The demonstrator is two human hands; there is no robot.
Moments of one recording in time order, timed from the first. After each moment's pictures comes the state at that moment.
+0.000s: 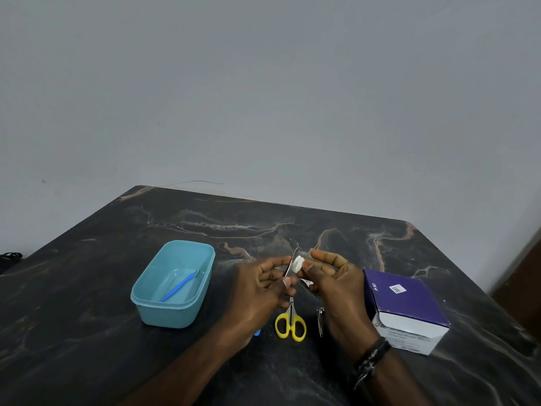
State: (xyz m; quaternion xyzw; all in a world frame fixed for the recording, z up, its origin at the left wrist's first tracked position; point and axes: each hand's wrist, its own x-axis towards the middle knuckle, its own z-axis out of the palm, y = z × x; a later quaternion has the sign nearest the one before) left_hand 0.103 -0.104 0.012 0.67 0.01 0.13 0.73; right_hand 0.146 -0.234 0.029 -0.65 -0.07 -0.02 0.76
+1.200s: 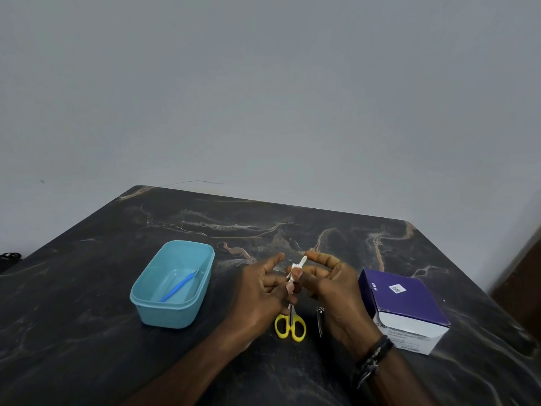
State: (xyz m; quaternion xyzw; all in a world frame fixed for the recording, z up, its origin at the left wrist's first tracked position) left_hand 0.103 -0.107 0.008 0.68 0.00 0.12 0.72; right_hand 0.143 -0.235 0.033 -0.64 -0.09 0.06 0.76
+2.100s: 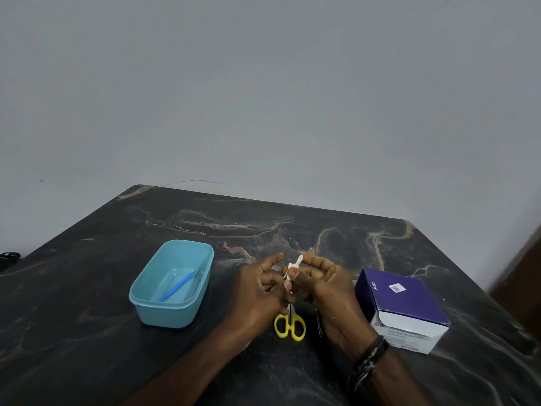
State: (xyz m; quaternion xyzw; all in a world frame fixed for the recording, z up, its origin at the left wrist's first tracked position) left_hand 0.101 -0.109 0.012 0.67 0.01 0.13 0.73; right_hand 0.137 -0.230 0.034 -0.60 -0.06 0.10 0.79
